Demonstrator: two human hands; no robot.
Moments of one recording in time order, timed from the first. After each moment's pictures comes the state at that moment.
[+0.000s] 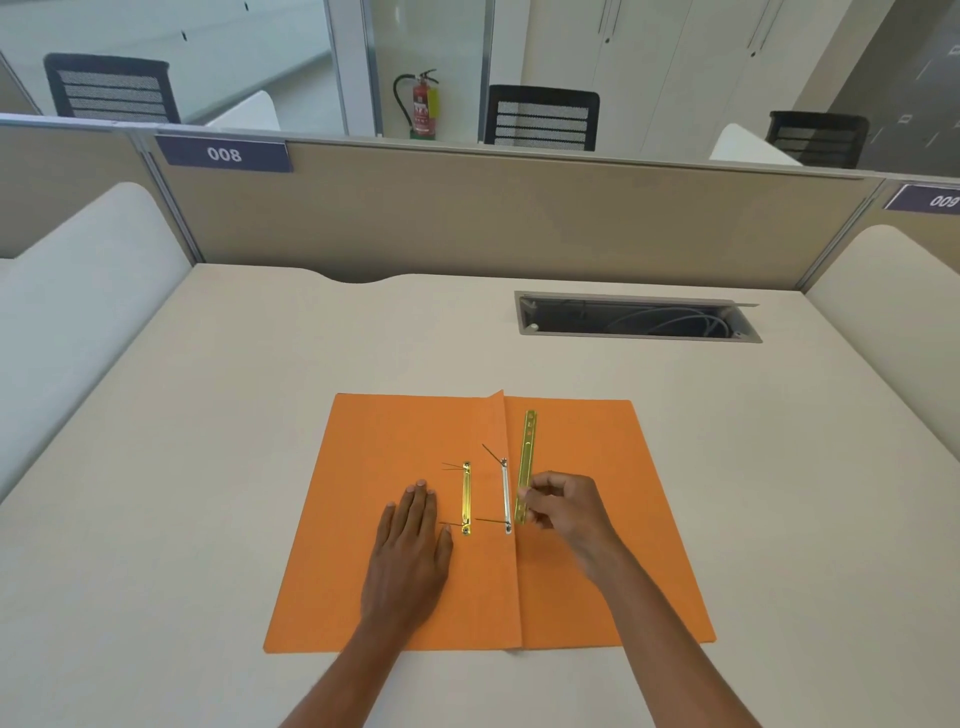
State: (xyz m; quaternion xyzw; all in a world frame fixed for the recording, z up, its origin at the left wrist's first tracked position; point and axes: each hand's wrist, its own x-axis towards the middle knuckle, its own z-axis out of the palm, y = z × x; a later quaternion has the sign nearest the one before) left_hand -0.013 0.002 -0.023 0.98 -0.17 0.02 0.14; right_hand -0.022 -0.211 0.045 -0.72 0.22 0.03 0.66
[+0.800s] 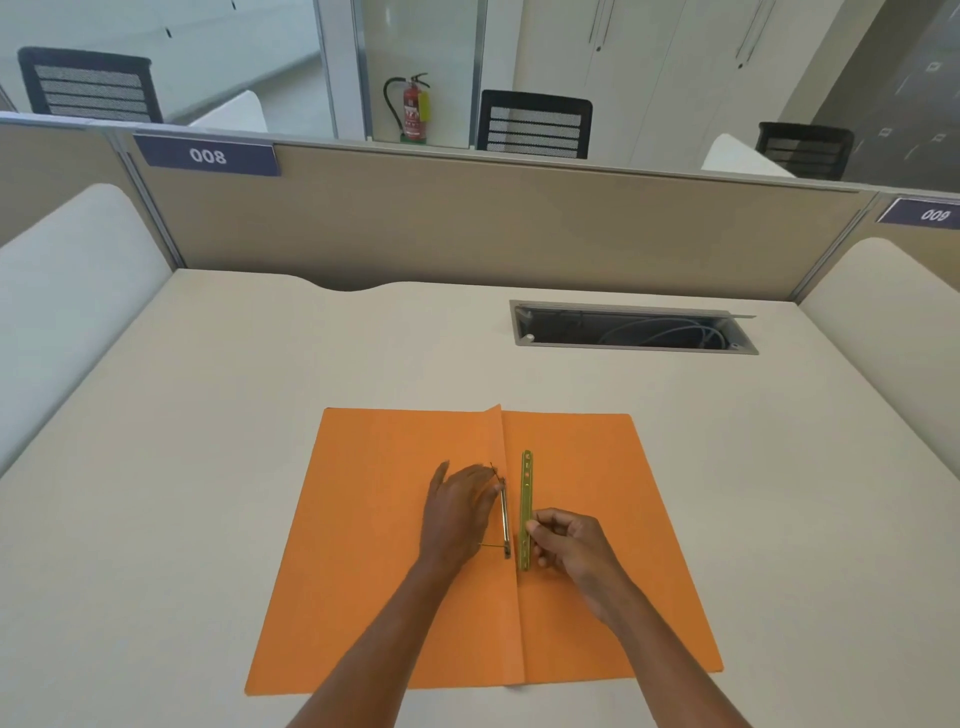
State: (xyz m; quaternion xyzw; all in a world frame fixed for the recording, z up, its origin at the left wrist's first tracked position) left_hand 0.060 -0.068 -0.018 0.89 -0.21 0.05 0.39; right_hand -0.028 -0.225 0.011 -0.67 0.21 0.06 0.71
